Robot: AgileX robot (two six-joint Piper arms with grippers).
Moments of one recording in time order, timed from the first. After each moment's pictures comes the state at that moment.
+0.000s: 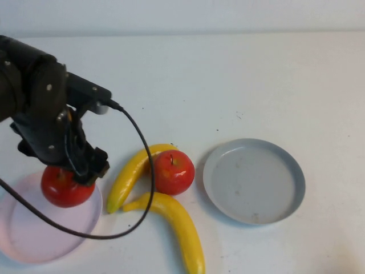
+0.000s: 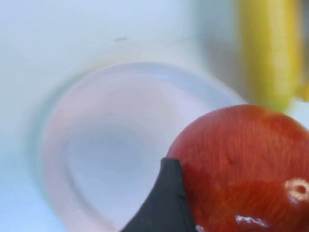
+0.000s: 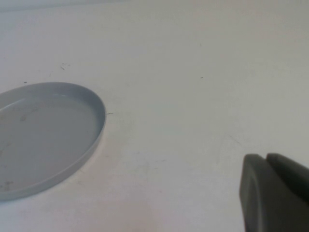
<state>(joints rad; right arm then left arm) 0.05 -0.01 0.03 0.06 0.35 0.05 -0.45 1.55 -1.21 0.17 1.10 0.05</state>
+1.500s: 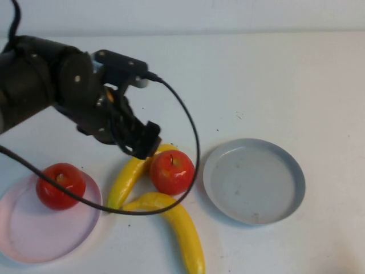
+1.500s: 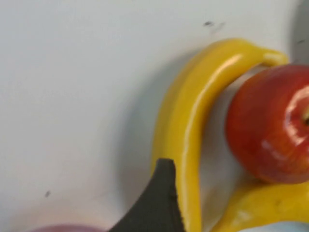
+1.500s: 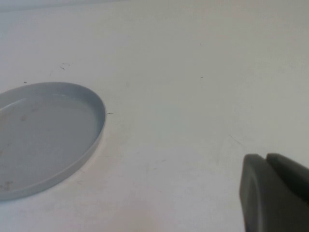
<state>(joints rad) 0.05 -0.01 0.03 0.06 0.35 0.05 -0.49 1.61 -1.27 -0.01 0.83 0.06</state>
